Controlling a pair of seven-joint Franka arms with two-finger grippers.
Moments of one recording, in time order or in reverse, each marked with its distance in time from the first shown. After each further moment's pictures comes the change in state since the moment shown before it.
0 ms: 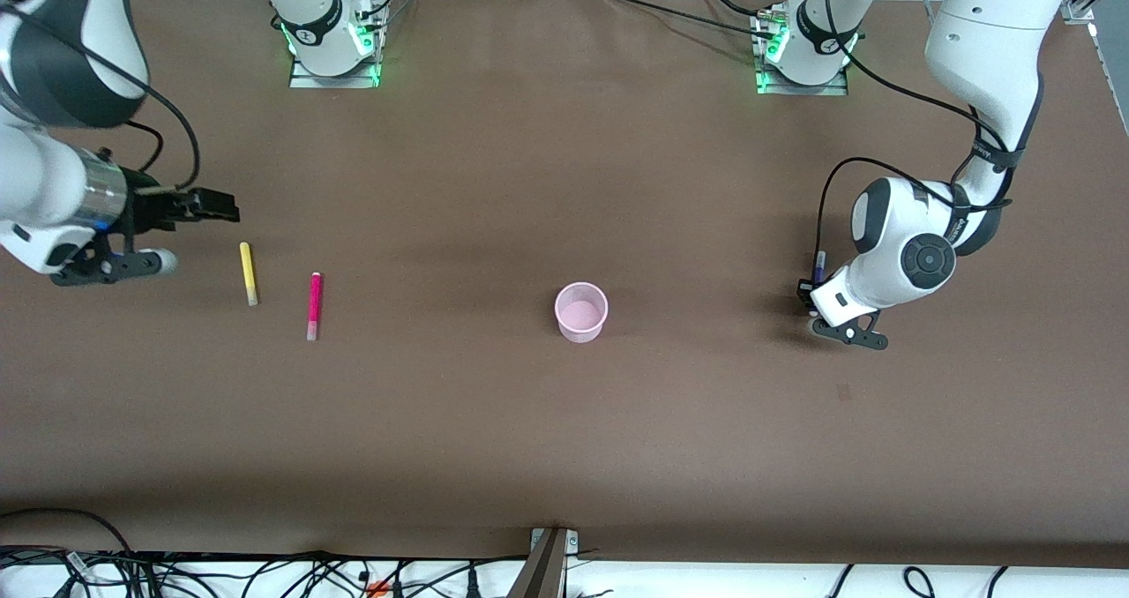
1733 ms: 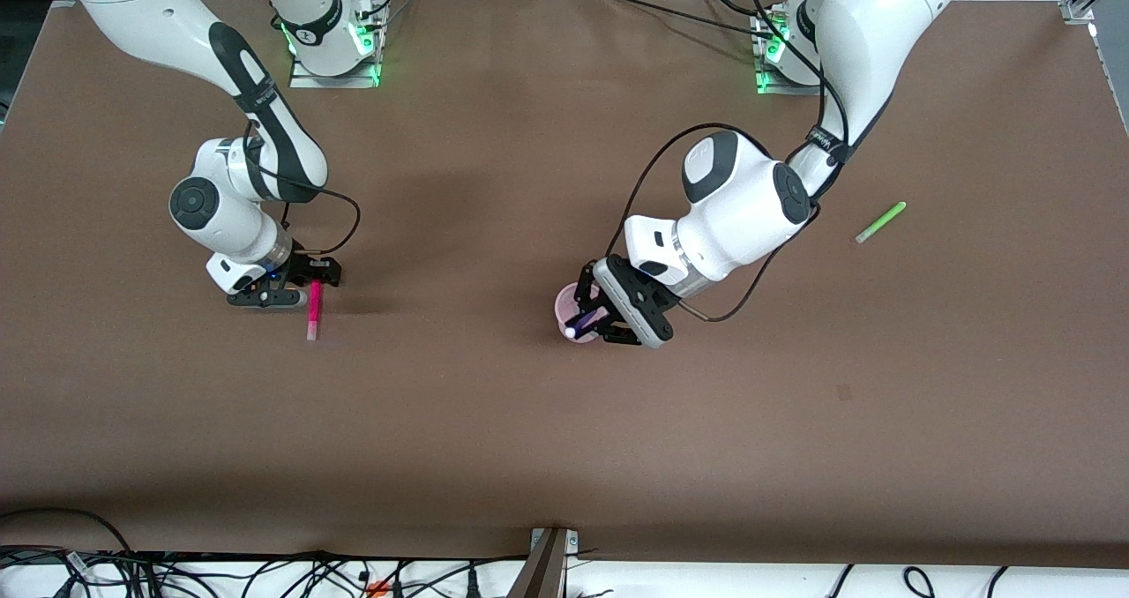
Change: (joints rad) left arm -0.103 0.182 -0.487 0.427 -0.420 0.403 0.503; right arm 0.021 0.197 0.007 -0.618 0.000 1.079 0.052
